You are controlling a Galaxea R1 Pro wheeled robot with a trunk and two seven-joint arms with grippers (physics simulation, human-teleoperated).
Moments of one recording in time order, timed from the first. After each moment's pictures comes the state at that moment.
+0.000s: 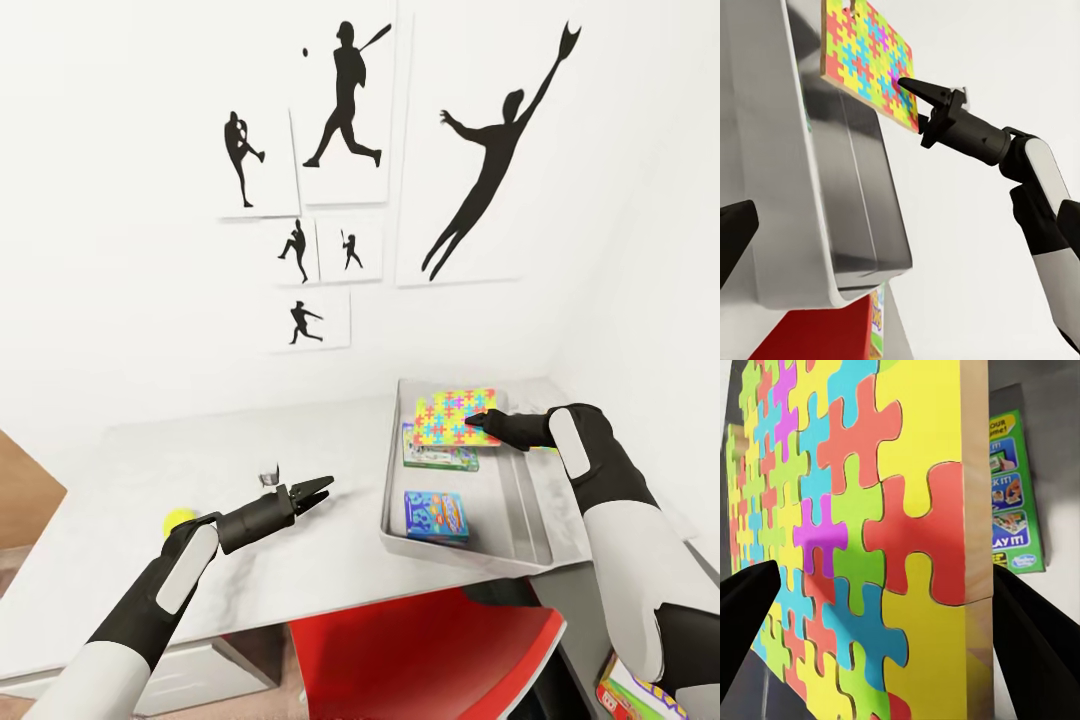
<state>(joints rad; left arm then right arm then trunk) -0.56 0.09 -0.13 -0.97 0.82 0.72 -0.86 -0.97 -0.14 -0.17 -0.87 -0.39 0.99 0.14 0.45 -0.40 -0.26</state>
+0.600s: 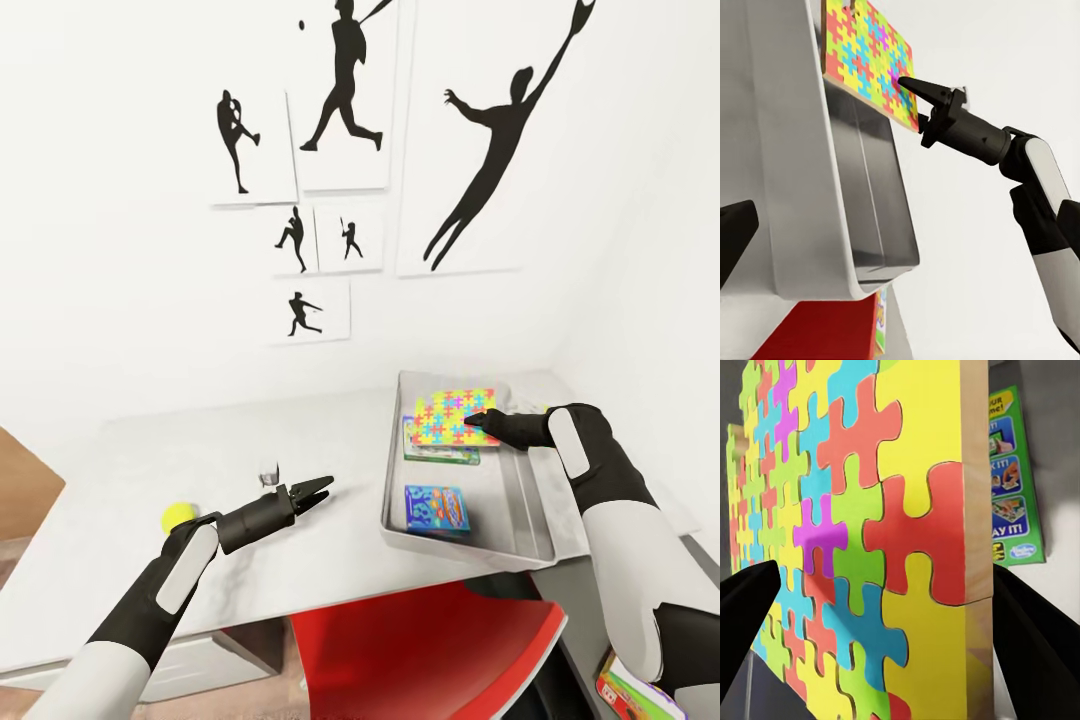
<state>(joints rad) -0.56 0.09 -0.13 -0.97 0.82 0.72 -0.86 -0.97 -0.14 -0.17 -0.87 -0.39 0.99 0.14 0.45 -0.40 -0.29</state>
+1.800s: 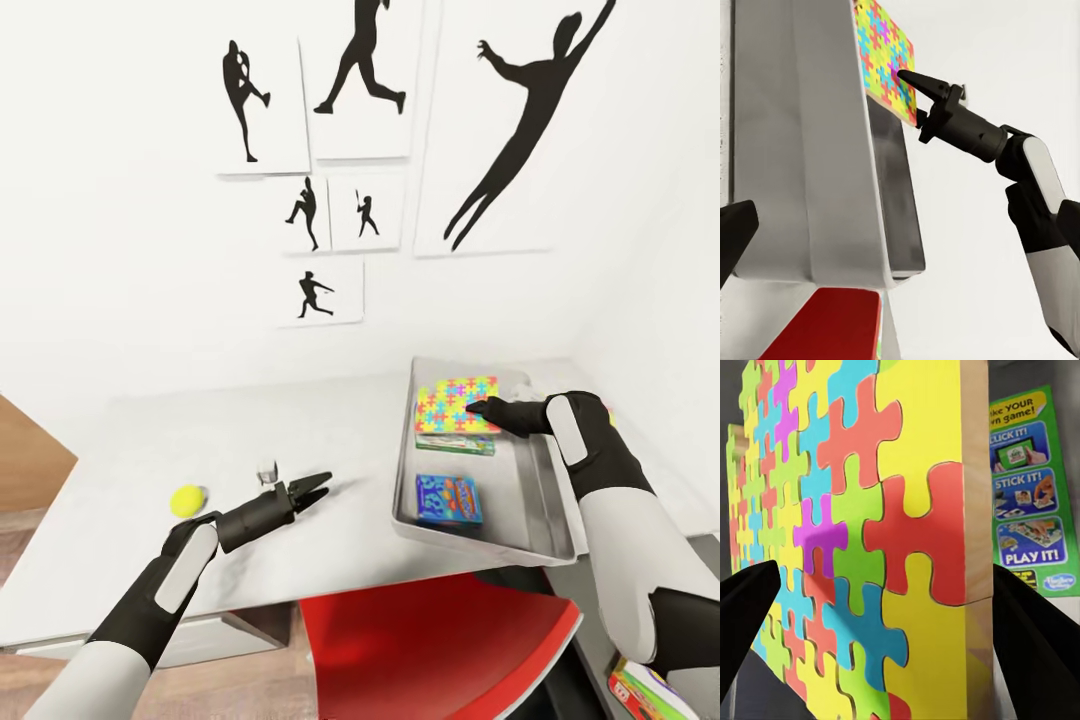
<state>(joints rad) -0.56 0.09 -0.13 -0.98 0.86 0.72 -0.86 -1.01 -0.13 -0.17 -0.86 -0.39 0.96 0.09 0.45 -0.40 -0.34</state>
